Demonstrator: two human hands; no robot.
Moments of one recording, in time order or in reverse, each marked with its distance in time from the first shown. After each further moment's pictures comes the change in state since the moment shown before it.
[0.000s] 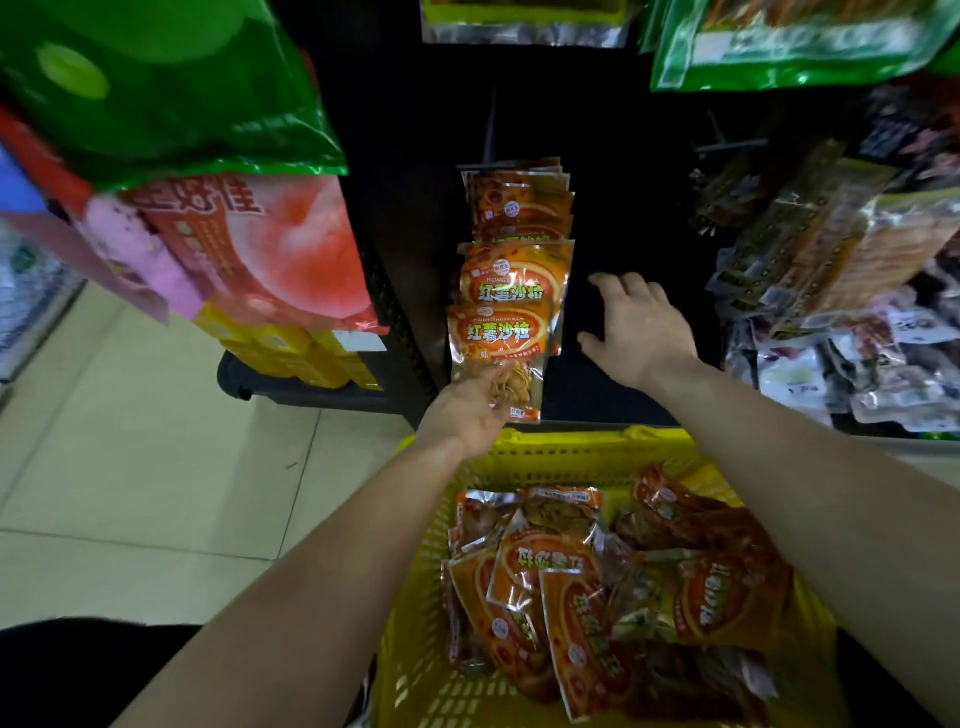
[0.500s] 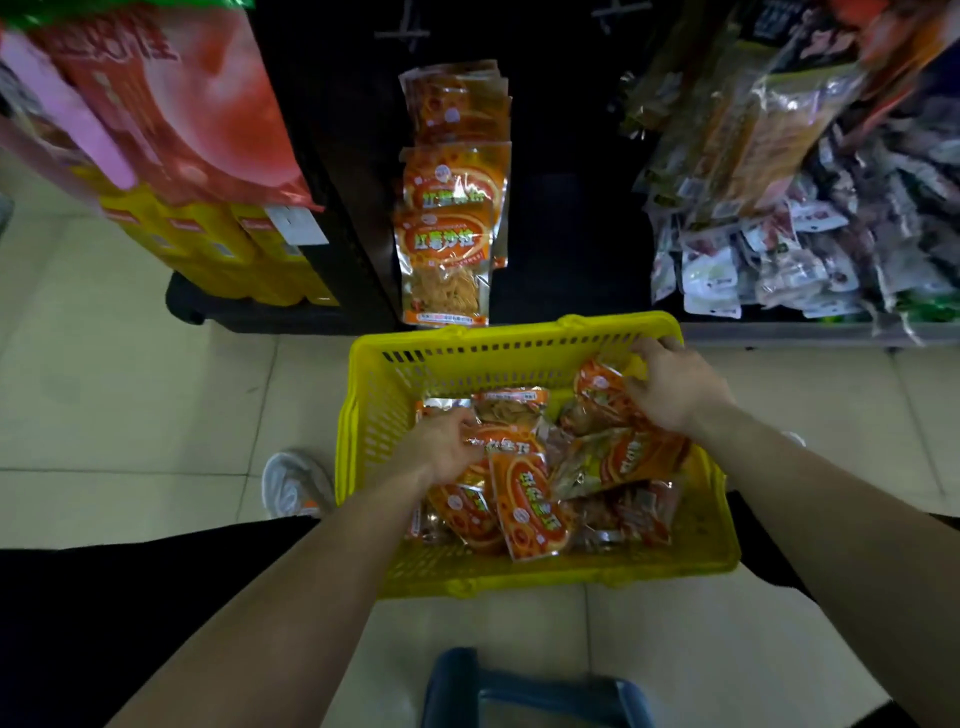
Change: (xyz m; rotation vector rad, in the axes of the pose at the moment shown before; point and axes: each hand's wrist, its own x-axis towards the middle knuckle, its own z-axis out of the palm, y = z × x) left_hand -0.112 -0.034 0.105 0.066 -0.277 -0.146; right_hand -0.174 0.107 0.035 -0.005 -0.298 0.213
